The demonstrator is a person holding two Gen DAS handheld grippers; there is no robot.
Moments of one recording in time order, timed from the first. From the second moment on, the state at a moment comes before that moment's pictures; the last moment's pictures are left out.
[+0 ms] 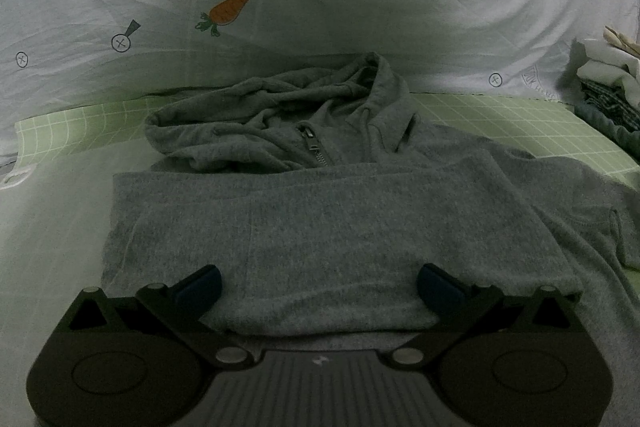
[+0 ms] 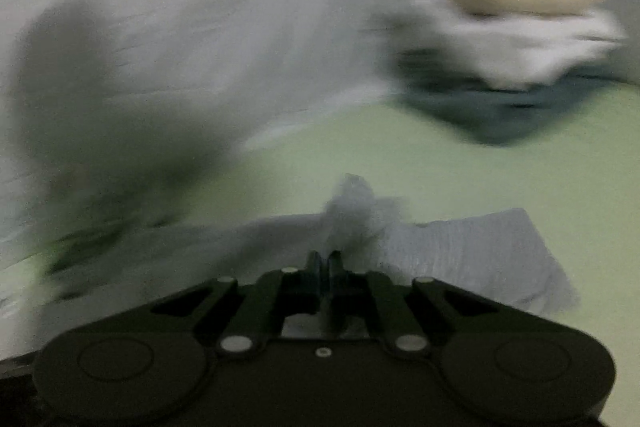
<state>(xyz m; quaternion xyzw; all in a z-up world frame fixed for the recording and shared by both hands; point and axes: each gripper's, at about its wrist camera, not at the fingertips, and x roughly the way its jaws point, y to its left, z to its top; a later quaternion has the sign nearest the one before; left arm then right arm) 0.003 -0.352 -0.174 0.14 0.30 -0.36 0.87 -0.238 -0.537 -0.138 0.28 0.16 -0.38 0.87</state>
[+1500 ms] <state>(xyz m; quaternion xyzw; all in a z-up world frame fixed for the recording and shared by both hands) -0.099 -0.451 -0.139 0.13 0.32 -0.51 0.79 -0.260 -0.501 -0.184 0.18 0.29 -0.48 0.81</state>
